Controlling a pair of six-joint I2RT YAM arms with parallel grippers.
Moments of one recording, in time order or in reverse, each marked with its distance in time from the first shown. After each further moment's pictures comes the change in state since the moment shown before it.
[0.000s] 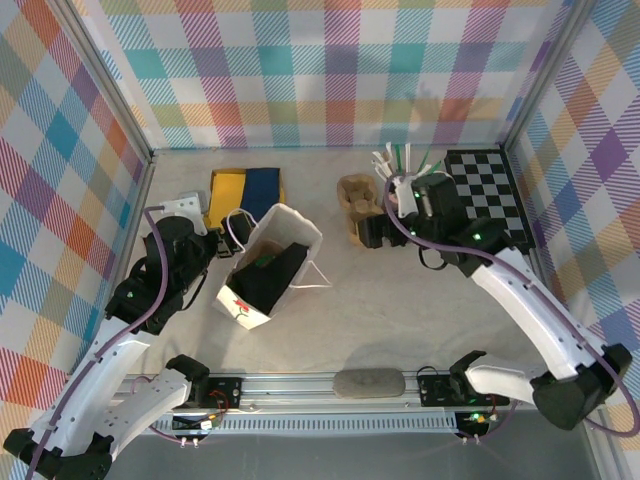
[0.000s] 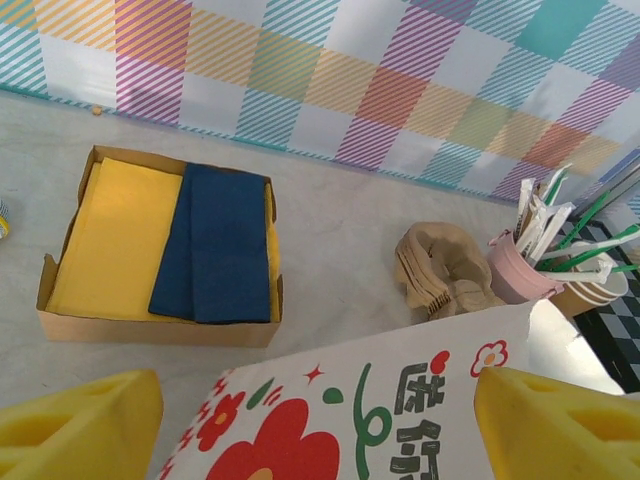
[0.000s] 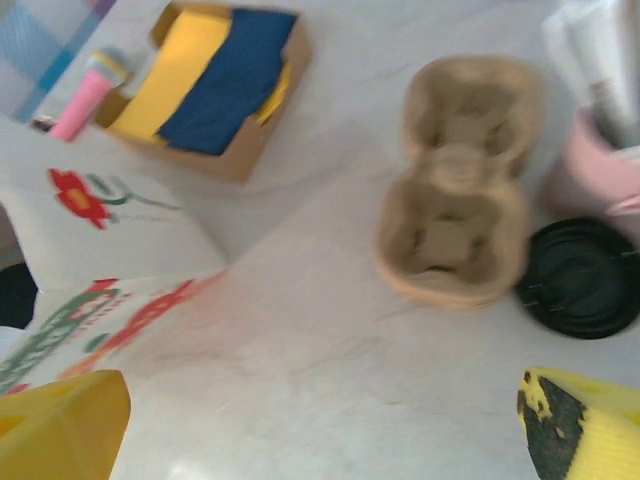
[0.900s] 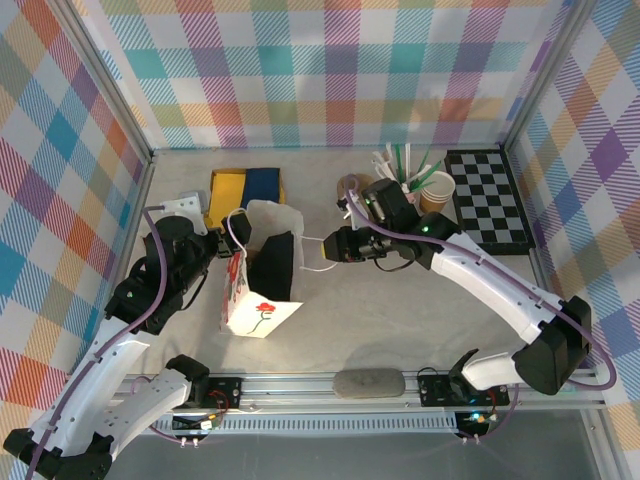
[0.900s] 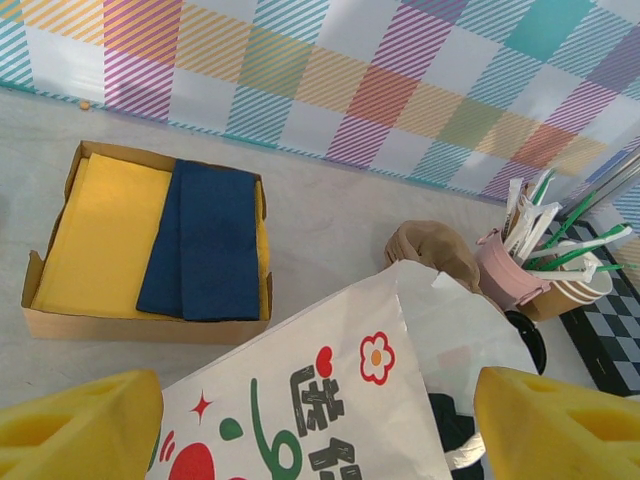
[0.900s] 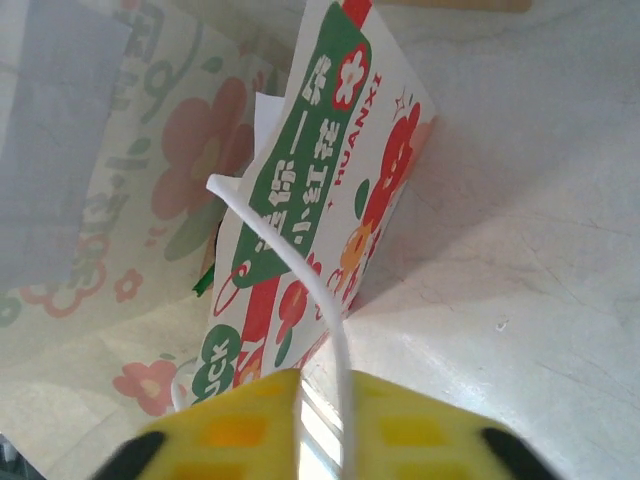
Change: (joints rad) left arm 0.000 0.001 0.003 0.000 0.017 -0.015; right arm 0.158 0.182 0.001 0.121 -0.360 0.311
